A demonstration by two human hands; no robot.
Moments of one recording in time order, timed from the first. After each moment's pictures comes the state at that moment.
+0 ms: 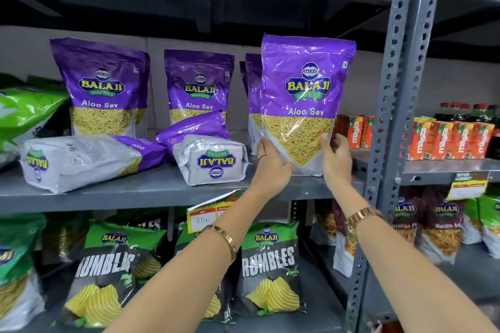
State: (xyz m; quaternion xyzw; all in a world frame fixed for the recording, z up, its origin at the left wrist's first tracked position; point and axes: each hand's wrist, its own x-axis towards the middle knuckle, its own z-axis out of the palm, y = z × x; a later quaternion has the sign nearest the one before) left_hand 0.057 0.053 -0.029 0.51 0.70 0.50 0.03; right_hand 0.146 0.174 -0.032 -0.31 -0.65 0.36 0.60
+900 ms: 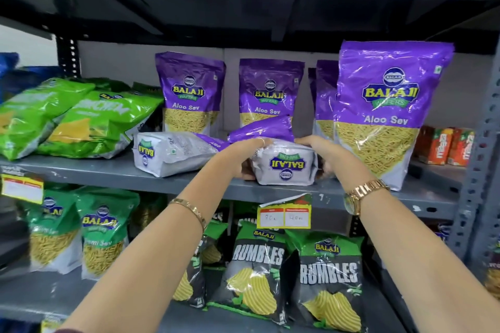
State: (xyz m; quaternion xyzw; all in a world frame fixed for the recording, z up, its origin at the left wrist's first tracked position) left_hand -0.060 -0.078 0.013 0.22 0.68 0.63 0.29; right_hand 0.028 0.077 0.022 -0.29 -0.74 0.58 0.17
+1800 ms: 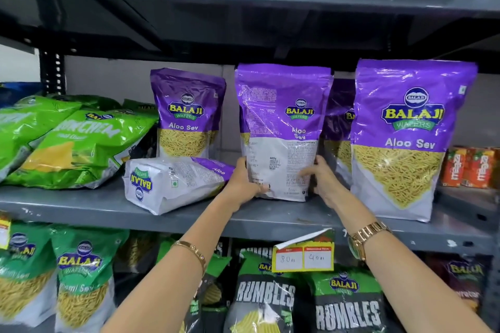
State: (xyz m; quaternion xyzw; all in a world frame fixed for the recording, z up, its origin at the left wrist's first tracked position) left_hand -0.133 -0.049 -0.025 0.40 0.67 0.62 0.06; right_hand -0.027 0.103 -0.007 -0.12 -0.68 0.63 0.37
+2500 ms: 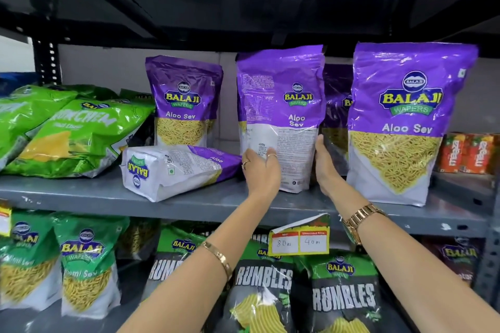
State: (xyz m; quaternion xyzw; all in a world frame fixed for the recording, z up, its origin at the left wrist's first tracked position) left_hand -0.071 -0.024 -0.019 0.27 0.67 0.69 -0.04; right_hand -0.027 0.098 -0.012 -0.11 -0.66 0.61 0.42
